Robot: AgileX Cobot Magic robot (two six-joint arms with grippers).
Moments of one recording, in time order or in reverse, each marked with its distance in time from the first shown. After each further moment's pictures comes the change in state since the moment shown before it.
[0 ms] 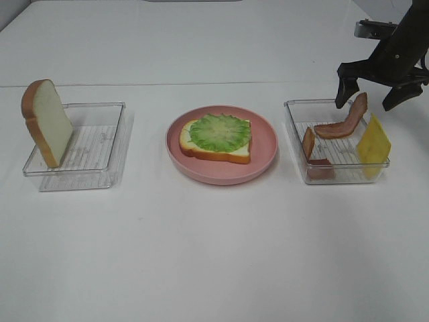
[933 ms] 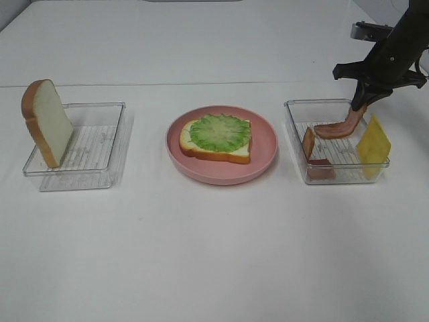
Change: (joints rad) left arm 0.000 0.000 0.000 0.000 0.000 0.000; right arm 0.001 0.017 0.000 0.031 -0.015 -0.006
